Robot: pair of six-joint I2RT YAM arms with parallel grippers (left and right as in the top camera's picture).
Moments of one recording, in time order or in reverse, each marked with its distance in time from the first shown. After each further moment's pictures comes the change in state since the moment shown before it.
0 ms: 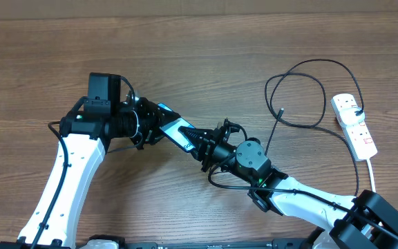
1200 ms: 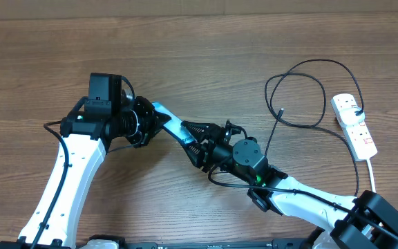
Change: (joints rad) left arm 0.000 0.000 -0.005 0.023 -0.190 -0.010; right arm 0.001 -0.004 0.010 -0.110 0.037 -0.008
